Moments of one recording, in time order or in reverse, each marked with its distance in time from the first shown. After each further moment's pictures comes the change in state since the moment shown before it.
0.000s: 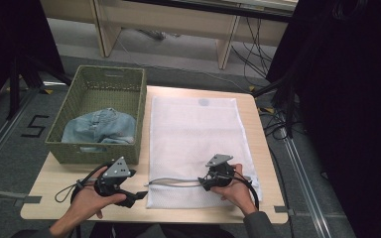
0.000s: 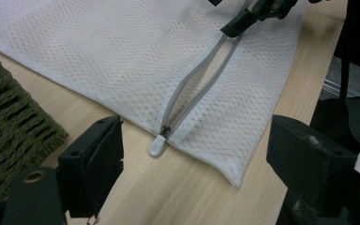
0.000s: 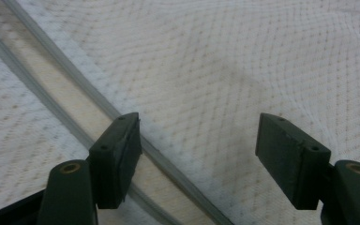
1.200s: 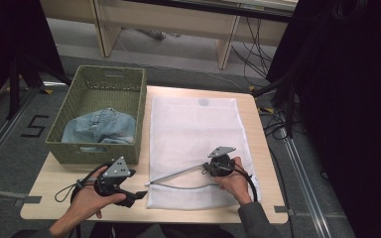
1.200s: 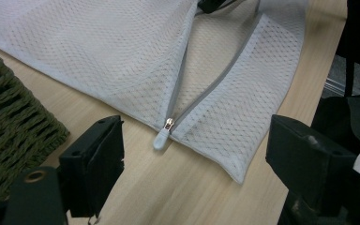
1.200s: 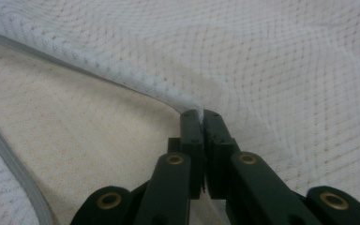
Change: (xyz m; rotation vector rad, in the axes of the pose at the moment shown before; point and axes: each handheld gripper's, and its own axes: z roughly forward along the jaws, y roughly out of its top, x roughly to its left) left arm 0.001 -0.001 0.000 0.001 -0.004 -0.007; right arm -0.020 0.013 0.005 -0.028 0.025 0.060
